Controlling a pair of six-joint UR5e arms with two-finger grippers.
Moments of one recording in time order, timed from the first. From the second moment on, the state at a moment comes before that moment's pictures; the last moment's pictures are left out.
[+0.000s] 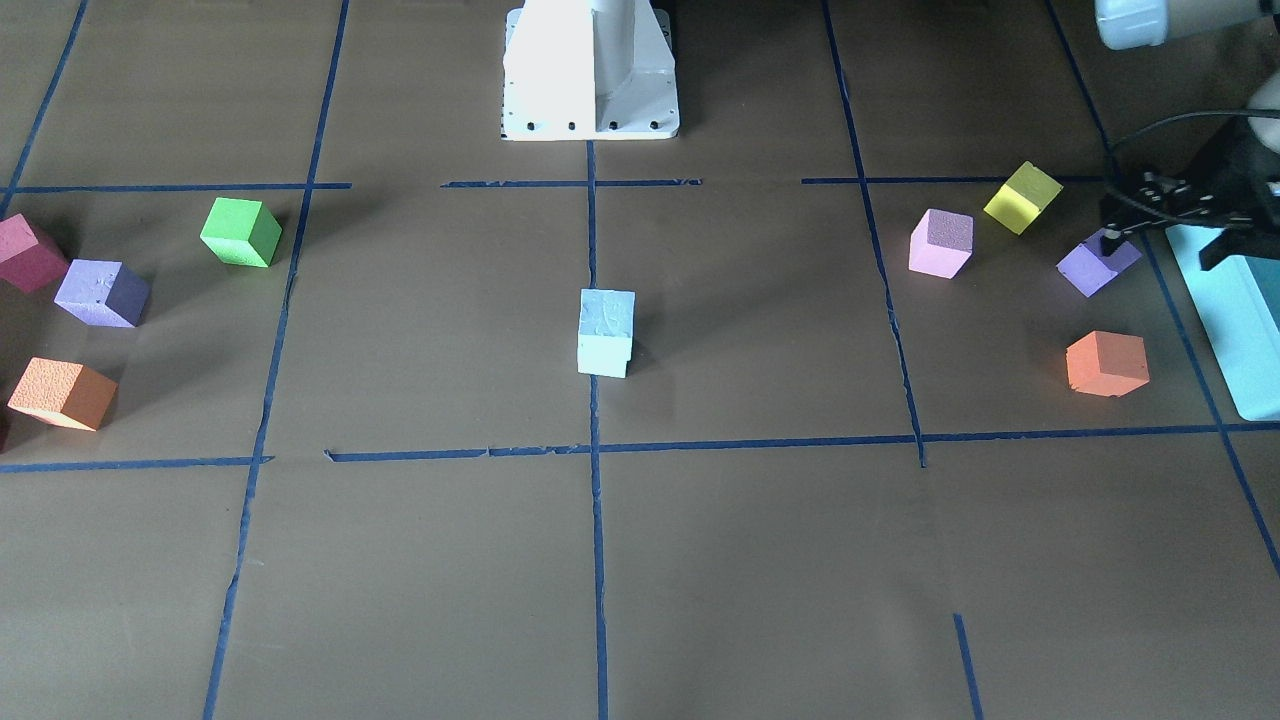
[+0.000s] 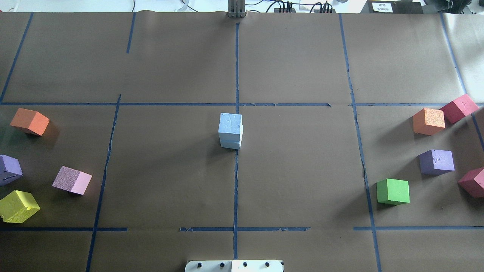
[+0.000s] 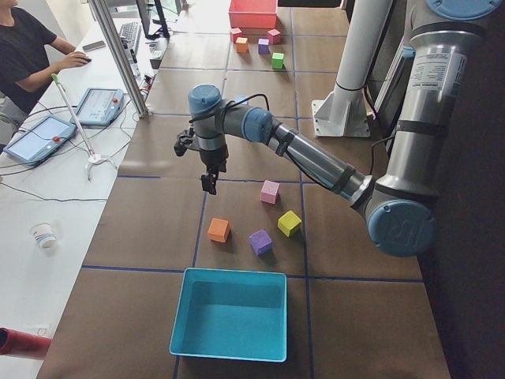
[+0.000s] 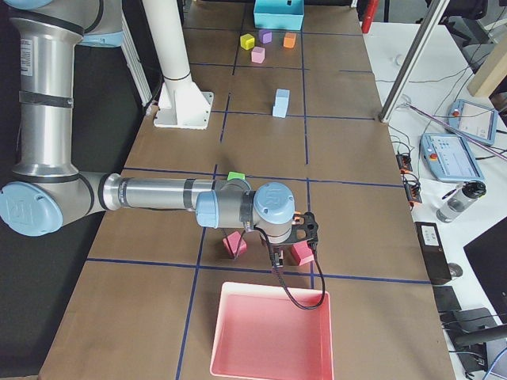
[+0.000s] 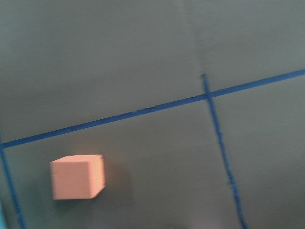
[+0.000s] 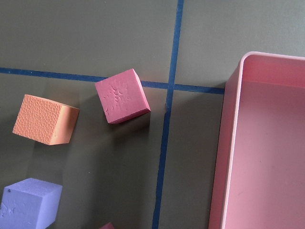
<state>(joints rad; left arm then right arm) -1.39 -1.69 -1.93 -1.27 -2.32 -0.03 1.63 -1.69 1.71 -1.53 2.41 -0.08</state>
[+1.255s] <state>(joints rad) -1.60 -1.61 -1.46 -1.70 -2.37 0.08 1.63 -1.71 1.71 -1.46 2.42 -0.02</state>
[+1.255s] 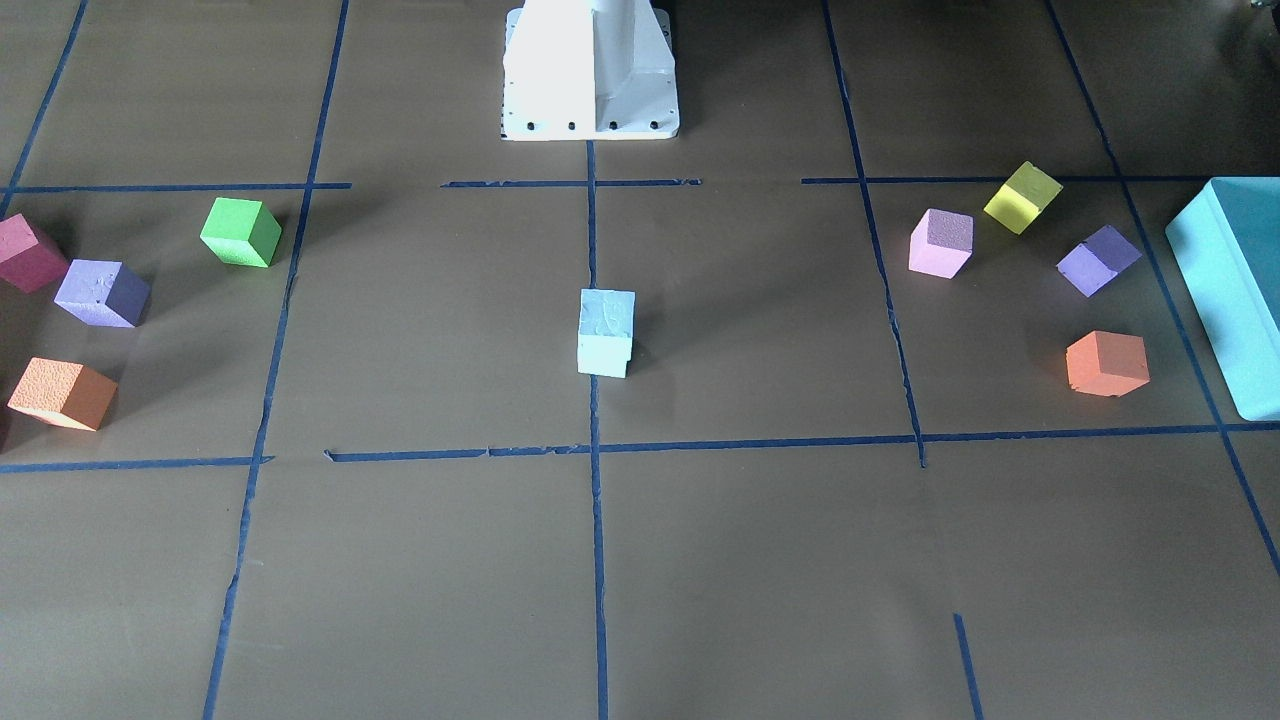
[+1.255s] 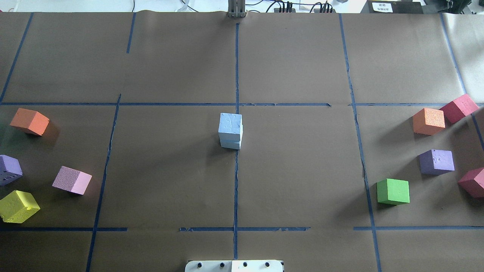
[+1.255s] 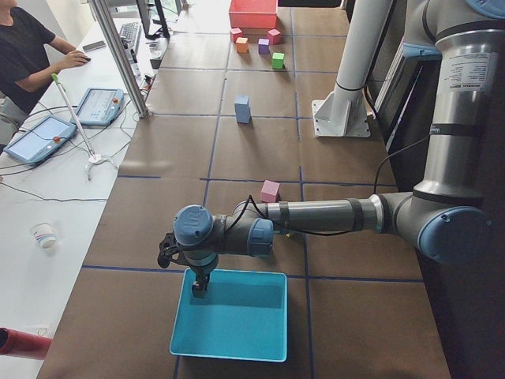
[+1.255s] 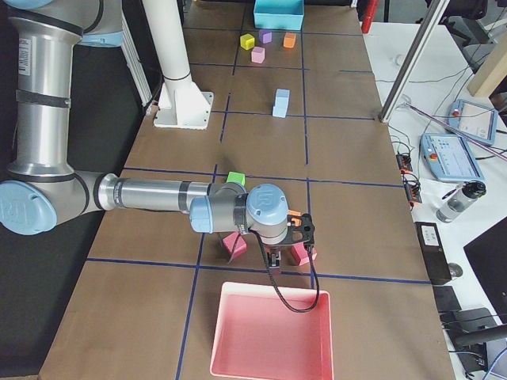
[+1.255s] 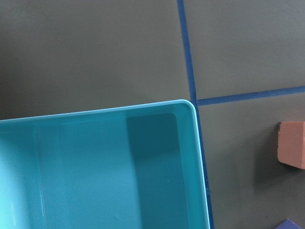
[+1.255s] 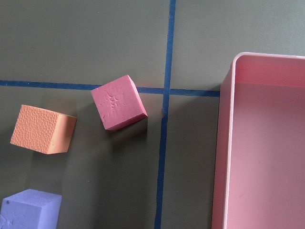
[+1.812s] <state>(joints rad) -1.60 -1.61 -1.51 -1.65 -2.37 0.12 1.63 -1.71 1.72 -1.46 2.42 -0.02</state>
